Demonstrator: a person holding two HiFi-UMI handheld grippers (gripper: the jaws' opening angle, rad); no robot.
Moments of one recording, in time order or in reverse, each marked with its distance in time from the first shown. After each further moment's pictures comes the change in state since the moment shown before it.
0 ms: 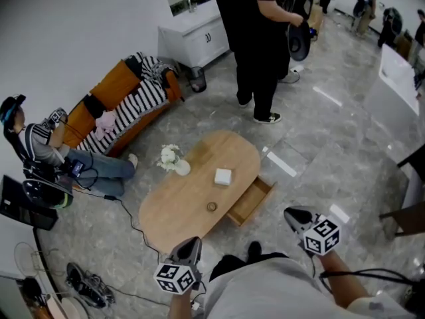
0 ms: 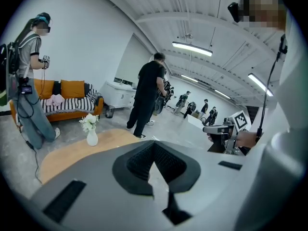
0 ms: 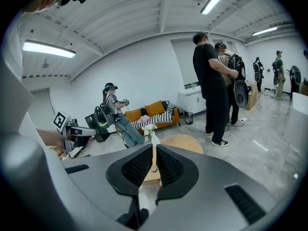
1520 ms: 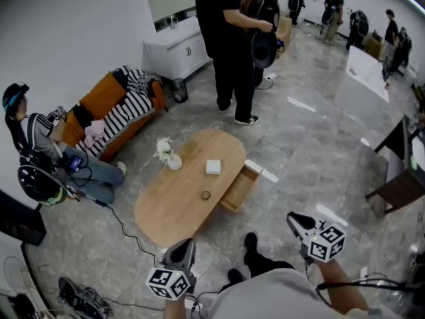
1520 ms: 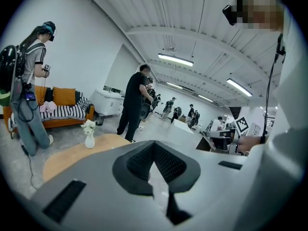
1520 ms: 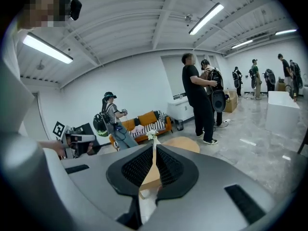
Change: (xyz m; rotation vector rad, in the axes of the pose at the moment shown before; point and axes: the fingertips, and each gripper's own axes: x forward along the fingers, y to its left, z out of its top) left arm -0.160 -0.020 -0.040 0.071 -0.095 -0.150; right arm -0.126 0.159 -0.058 0.085 -0.150 -0.164
